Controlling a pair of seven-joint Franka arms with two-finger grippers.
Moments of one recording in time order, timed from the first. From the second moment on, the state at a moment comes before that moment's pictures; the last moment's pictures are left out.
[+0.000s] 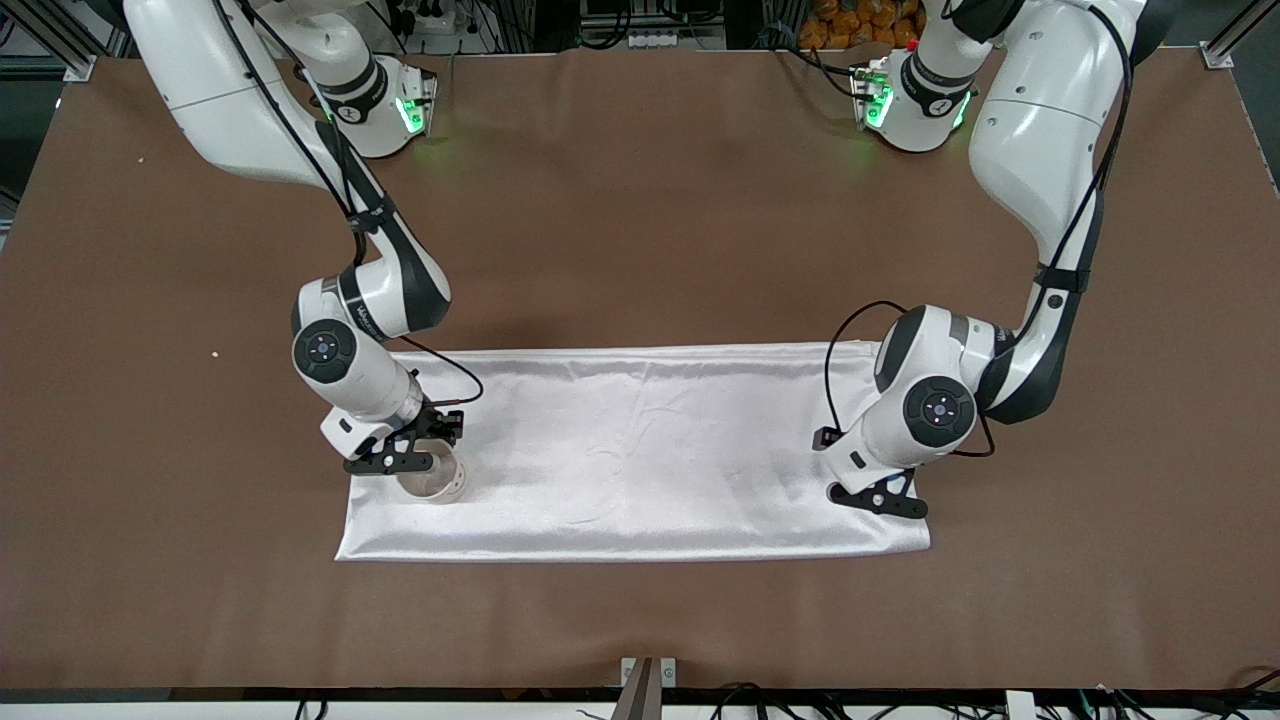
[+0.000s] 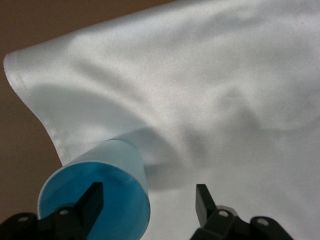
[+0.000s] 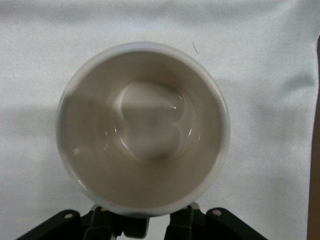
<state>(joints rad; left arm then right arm) -0.24 0.75 -0.11 -1.45 0.13 2.12 -0.17 0.22 0.59 0.08 -1.82 -0.06 2.48 0.30</state>
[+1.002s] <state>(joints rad) -0.24 0.75 -0.10 -1.44 0.14 2.12 -0.18 0.31 0.47 0.10 -1.79 -0.05 2.26 0.42</state>
